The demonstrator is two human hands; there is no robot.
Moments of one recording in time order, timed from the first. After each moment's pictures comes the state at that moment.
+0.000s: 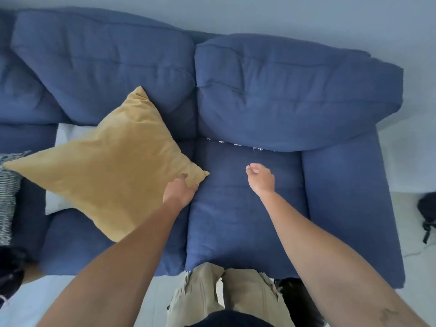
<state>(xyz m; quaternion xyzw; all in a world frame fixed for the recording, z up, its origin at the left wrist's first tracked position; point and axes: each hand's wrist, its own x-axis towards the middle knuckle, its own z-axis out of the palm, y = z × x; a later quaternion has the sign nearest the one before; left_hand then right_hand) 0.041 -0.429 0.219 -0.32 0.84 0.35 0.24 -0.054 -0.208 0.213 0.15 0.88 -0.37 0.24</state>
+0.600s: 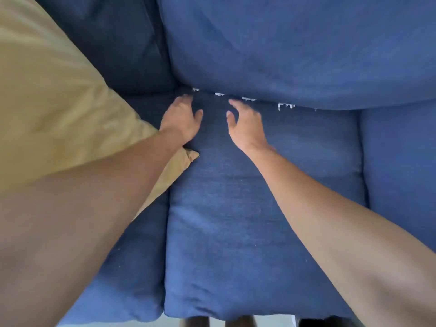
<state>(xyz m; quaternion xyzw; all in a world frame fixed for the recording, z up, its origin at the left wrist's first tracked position) -0.153 -0.425 -0.040 -0.18 0.93 0.27 0.15 -0.177 -0.259 -0.042 -0.06 0.93 -0.33 0.17</state>
